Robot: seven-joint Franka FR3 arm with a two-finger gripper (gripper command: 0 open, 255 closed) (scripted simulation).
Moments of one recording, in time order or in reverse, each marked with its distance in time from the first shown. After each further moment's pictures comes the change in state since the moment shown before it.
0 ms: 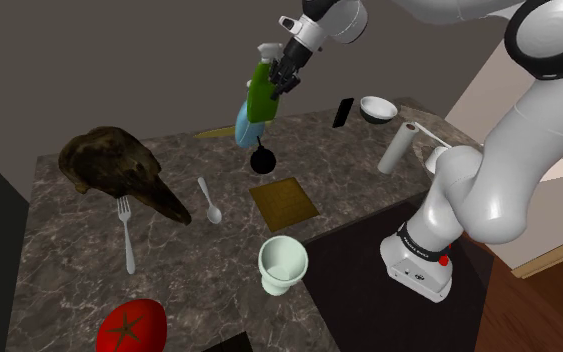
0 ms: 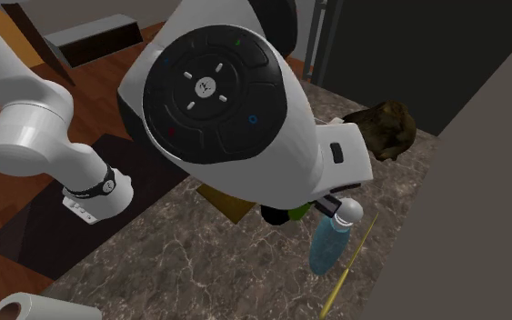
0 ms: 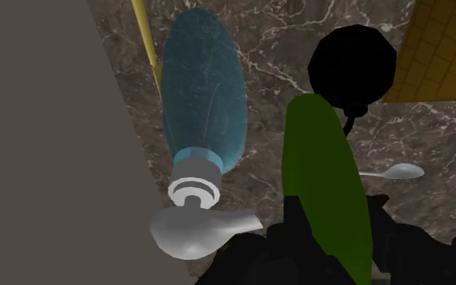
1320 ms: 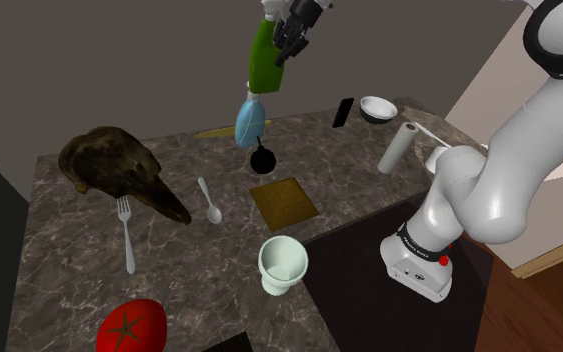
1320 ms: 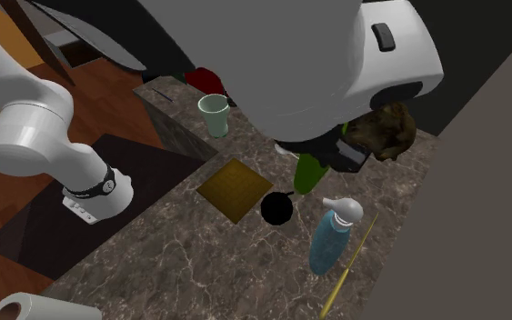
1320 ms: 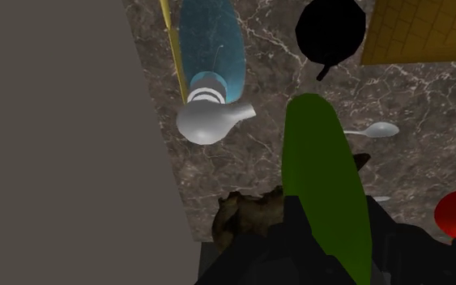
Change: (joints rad) arm 0.001 -0.073 0.003 0.190 -0.112 -0.200 0.160
